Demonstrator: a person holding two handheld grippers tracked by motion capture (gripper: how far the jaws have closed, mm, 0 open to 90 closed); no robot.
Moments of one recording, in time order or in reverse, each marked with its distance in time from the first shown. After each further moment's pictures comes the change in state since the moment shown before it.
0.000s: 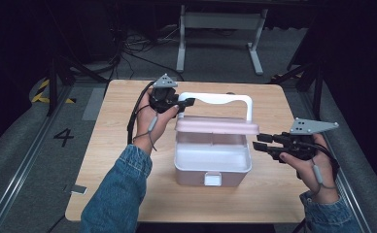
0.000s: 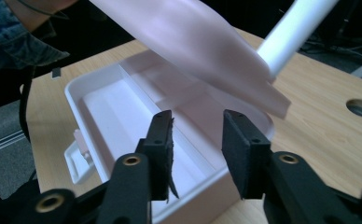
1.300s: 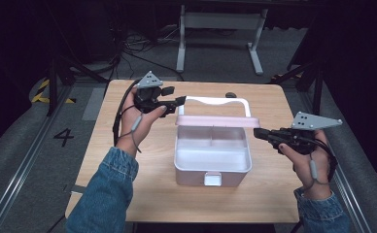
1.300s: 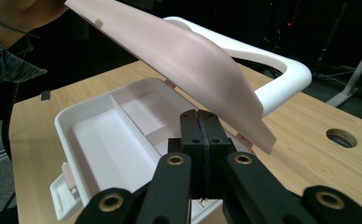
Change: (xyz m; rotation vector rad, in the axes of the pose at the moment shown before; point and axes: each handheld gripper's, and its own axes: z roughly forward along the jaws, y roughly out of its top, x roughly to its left) left arm 0.010 -0.005 -0.043 -0.074 0.072 0.037; right arm 0.000 0.014 0.000 -0.094 -0.046 -0.027
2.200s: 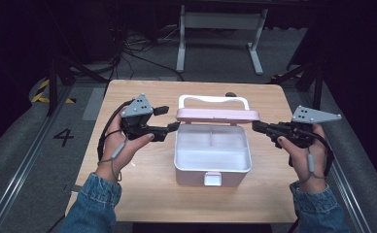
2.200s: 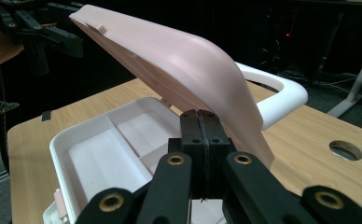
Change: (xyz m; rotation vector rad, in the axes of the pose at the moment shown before) left arm -0.036 -0.029 -0.033 0.015 -0.107 0.131; right arm -0.010 0.005 0.007 -0.058 0.006 0.037
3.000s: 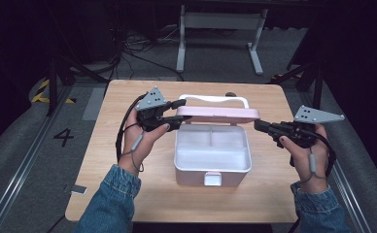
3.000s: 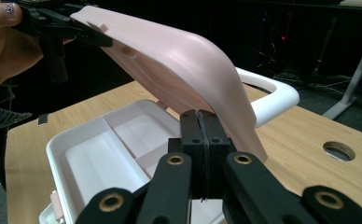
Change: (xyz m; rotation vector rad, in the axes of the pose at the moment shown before) left arm 0.002 0.012 0.030 -0.120 -0.009 -0.034; right arm -0.002 -0.001 -0.004 -0.015 -0.013 0.002
